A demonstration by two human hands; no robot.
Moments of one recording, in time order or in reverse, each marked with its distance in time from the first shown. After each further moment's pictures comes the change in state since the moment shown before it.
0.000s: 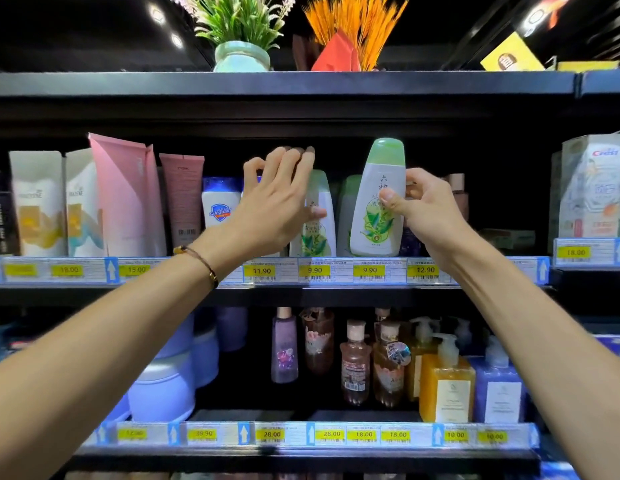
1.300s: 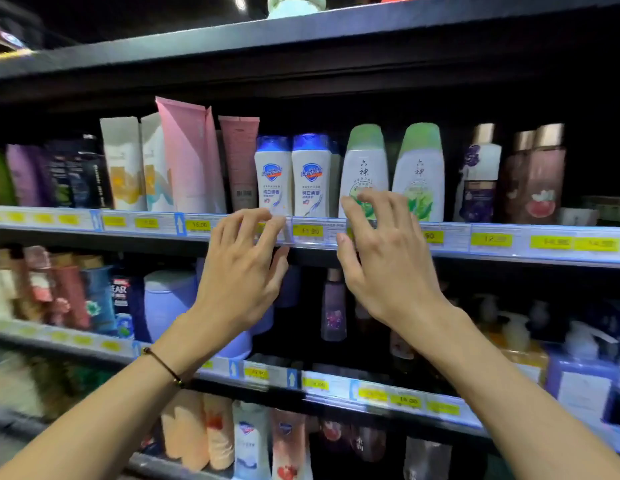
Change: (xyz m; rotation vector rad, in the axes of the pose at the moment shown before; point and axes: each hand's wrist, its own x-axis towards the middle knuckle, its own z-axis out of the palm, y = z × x) left_hand -0.164 -0.012 -0.013 0.018 0.021 -0.208; right_hand -0.100 0.017 0.095 -0.867 -0.093 -0.538
